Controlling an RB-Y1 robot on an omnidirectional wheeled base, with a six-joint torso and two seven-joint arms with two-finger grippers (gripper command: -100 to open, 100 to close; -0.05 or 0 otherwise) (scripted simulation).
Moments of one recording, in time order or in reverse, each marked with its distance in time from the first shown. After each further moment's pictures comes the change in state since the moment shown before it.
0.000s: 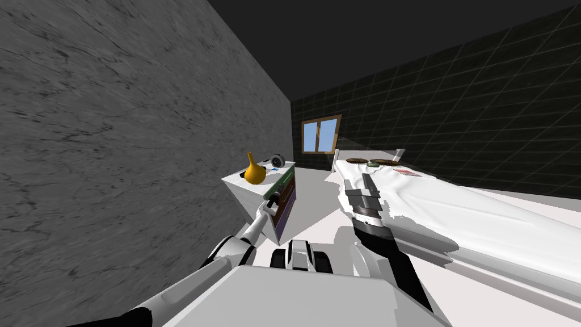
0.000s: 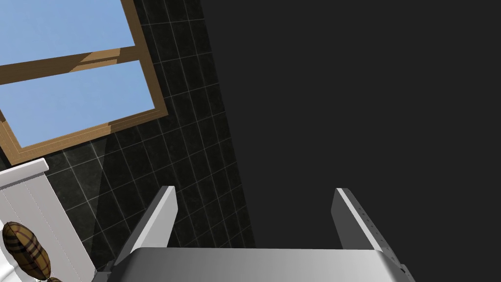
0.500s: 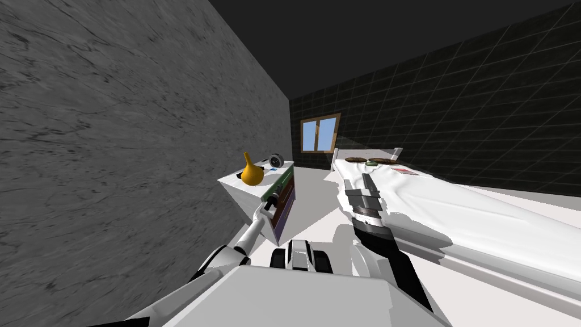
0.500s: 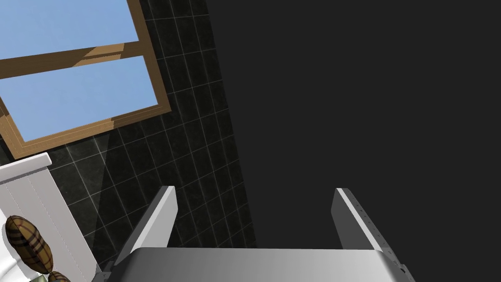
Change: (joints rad) left arm 0.099 0.031 -0.027 -0.155 -0.002 0.034 0.022; right arm 0.000 0.000 0.000 0.000 0.000 0.000 0.000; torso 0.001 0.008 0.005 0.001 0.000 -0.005
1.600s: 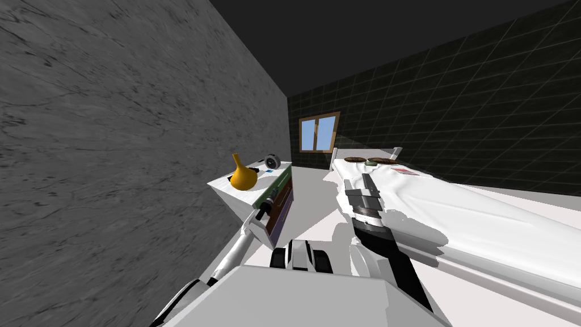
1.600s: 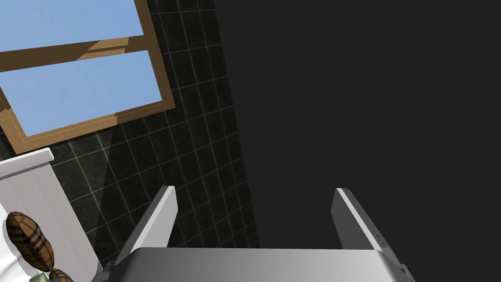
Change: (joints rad) left arm 0.249 0.098 -0.050 -0.348 -0.007 0.085 0.063; right arm 0.000 0.000 0.000 0.000 0.000 0.000 0.000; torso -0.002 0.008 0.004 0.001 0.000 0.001
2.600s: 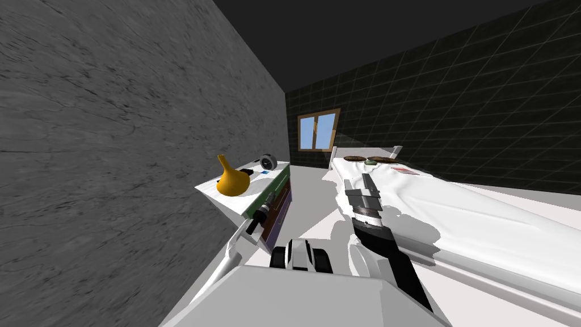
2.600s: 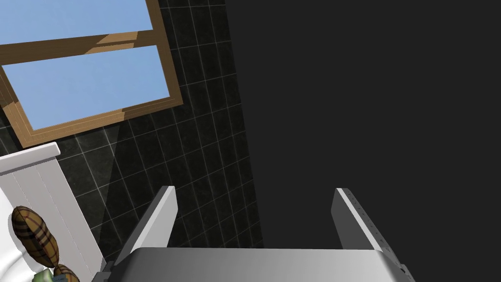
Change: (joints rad) left arm 0.233 0.074 -0.041 -0.311 -0.008 0.069 0.050; right arm 0.000 0.000 0.000 0.000 0.000 0.000 0.000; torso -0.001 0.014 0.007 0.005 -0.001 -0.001
